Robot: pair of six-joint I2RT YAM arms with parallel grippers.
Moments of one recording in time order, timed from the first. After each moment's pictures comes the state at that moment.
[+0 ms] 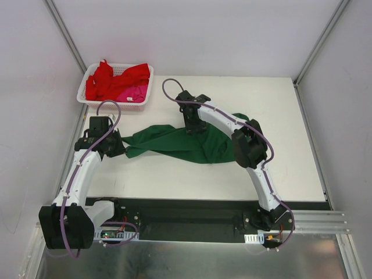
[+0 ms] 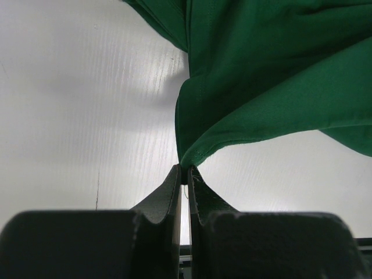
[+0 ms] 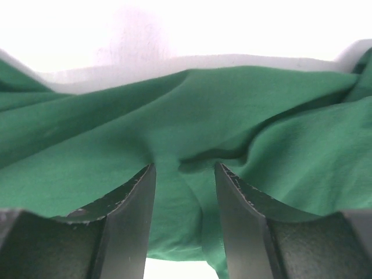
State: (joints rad) left arm 0.03 1.05 0.81 -0.74 0.16 -0.31; right arm 0.71 2.30 2.02 -1.02 0.26 0.47
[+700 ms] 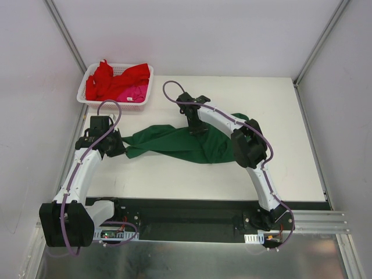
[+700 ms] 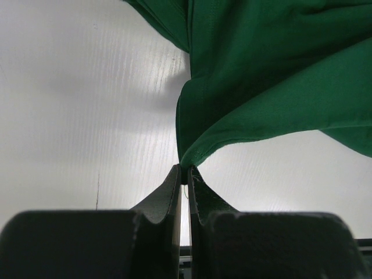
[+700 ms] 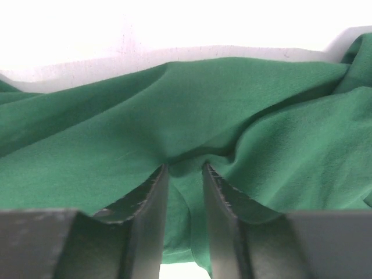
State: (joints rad) left arm 0.03 1.08 0.81 -0.73 0.16 -0.31; right arm 0.71 2.30 2.00 -1.04 0.30 0.48
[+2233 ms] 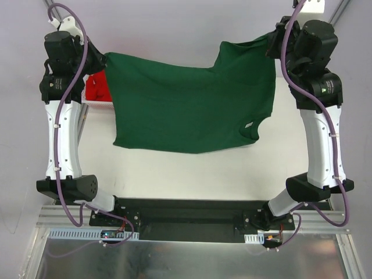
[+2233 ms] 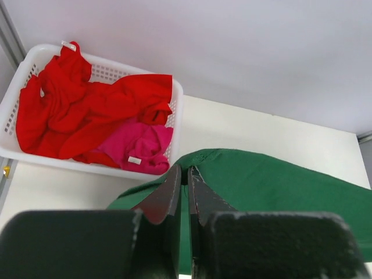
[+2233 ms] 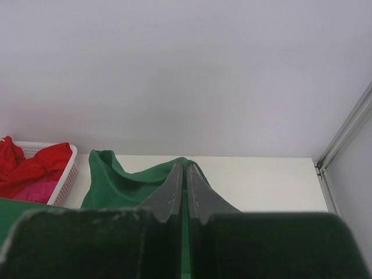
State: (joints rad) left arm 0.05 1.50 1.99 -0.76 0.15 -0.33; right arm 0.35 1.58 2.33 -0.76 0.26 0.07
